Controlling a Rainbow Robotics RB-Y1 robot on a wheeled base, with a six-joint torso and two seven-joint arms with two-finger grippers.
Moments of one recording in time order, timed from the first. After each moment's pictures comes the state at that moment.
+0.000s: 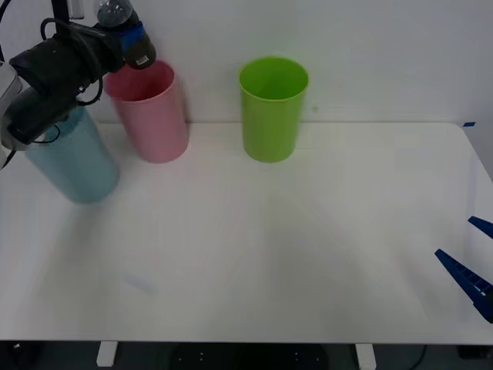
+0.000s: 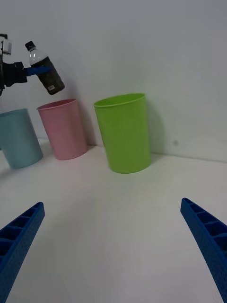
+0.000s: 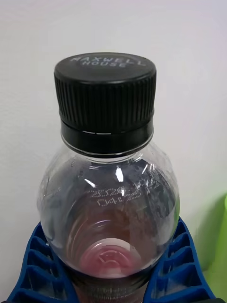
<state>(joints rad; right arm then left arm) 0.35 -0.40 -0.52 -1.66 0.96 -1.22 0.00 -0.87 0.64 -0.16 -0.92 -1.09 -0.41 0.17</state>
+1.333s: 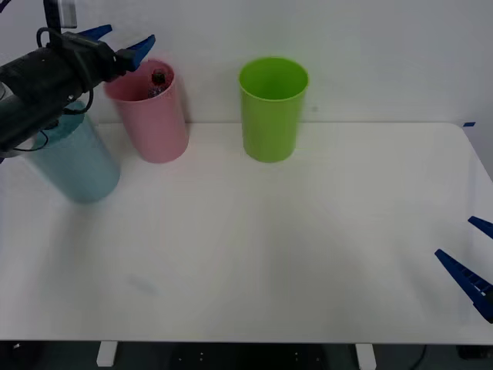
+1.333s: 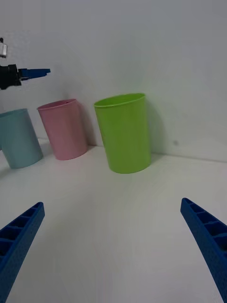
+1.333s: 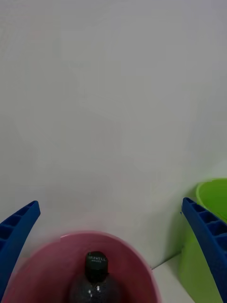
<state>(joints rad) 0.35 -0.40 -0.52 -1.66 0.96 -1.22 0.00 -0.80 0.68 -0.16 -0.97 -0.98 -0.52 0.17</state>
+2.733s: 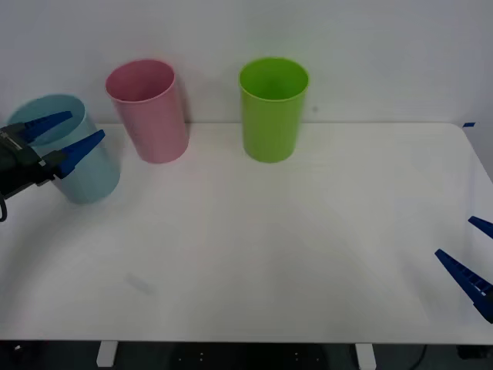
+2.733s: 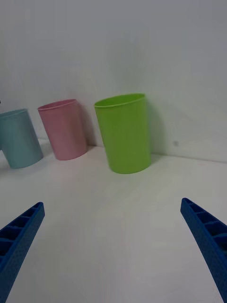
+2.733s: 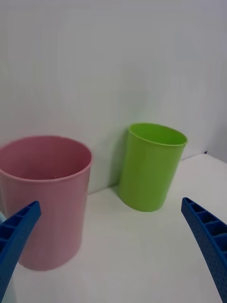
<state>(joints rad) 0.35 -0.40 -0.52 -1.66 0.96 -1.22 0.00 -0.10 0.85 0.11 -1.48 -0.80 -0.80 0.15</state>
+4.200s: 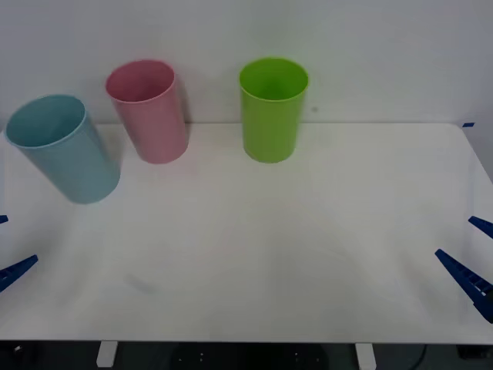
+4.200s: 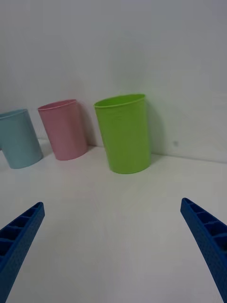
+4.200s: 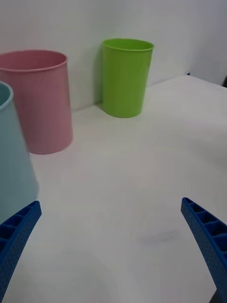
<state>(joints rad) 0.35 -0.40 -0.52 -1.66 0.96 -1.22 0.00 0.45 0.85 0.42 -1.62 -0.83 -1.09 -0.01</state>
